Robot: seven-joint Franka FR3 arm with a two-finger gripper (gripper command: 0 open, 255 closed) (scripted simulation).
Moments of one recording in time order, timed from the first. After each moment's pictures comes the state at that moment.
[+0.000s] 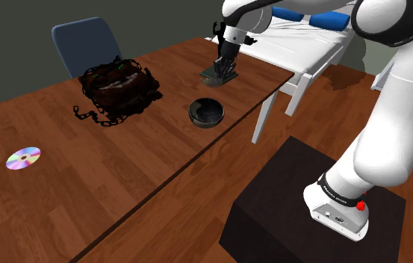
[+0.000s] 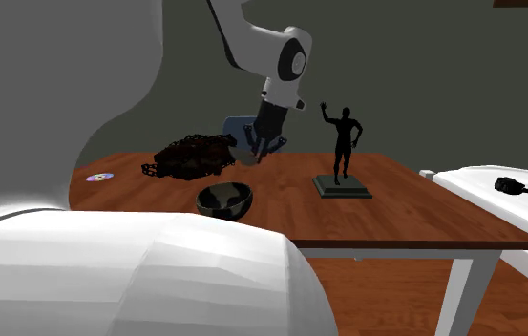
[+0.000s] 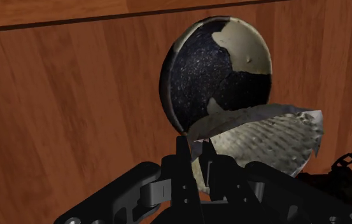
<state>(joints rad) 0.01 0.25 -0.24 -1.83 0.41 1.98 -0.27</state>
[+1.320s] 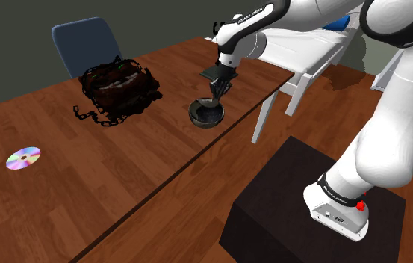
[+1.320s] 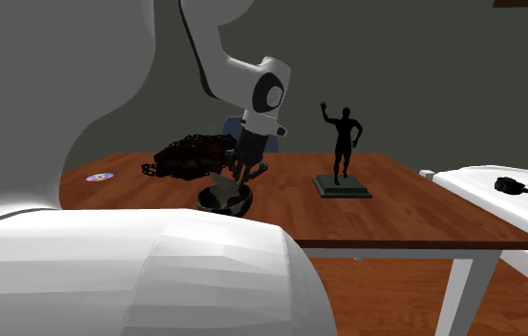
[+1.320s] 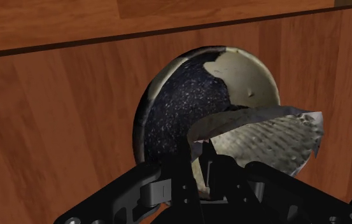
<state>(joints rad) 0.07 0.22 -0.19 -2.06 0.46 2.20 -0.27</state>
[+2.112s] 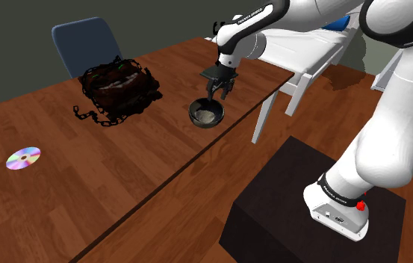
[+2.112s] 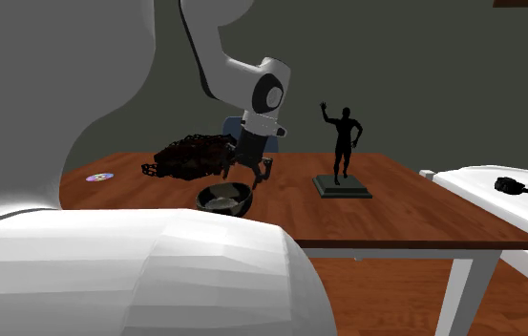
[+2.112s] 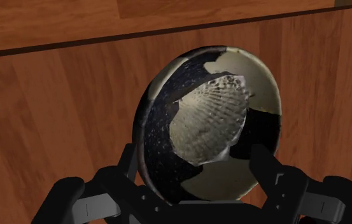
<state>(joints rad) 0.07 0.22 -0.19 -2.06 0.46 2.20 -0.27</state>
